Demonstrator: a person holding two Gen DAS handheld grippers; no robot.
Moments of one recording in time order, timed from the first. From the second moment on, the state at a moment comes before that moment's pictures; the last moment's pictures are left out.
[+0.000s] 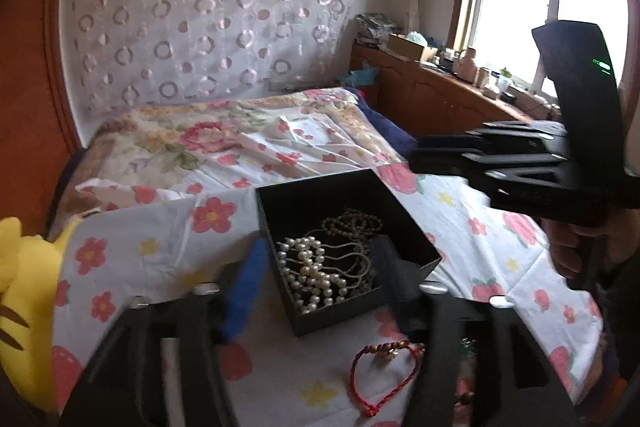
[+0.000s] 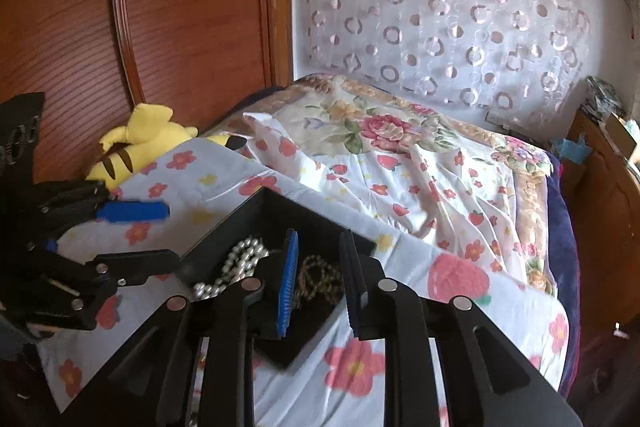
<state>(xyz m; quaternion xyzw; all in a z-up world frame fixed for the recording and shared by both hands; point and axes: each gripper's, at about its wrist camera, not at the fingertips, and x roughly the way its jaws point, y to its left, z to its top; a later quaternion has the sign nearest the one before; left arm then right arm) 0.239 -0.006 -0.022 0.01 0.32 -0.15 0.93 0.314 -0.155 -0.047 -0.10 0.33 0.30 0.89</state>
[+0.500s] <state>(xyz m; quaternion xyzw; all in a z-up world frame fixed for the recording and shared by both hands) 0.189 0.016 -0.057 -0.01 0.34 -0.14 0.93 0.207 -0.179 -0.121 -0.09 0.40 0.30 0.86</state>
